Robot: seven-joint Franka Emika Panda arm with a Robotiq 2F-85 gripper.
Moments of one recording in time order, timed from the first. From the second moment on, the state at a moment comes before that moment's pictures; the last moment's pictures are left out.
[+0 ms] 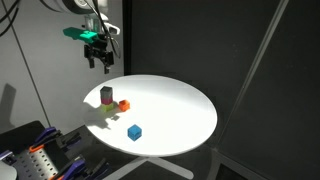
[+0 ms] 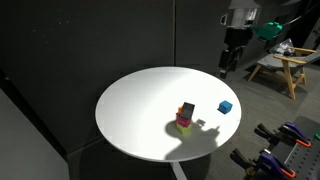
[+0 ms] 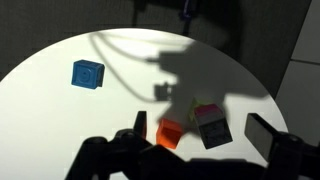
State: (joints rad) arm 0.10 -0.26 0.04 -2.46 0.06 2.15 -0.05
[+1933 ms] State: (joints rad) arm 0.14 0.14 0.14 -2.18 -0.11 2.29 -0.31
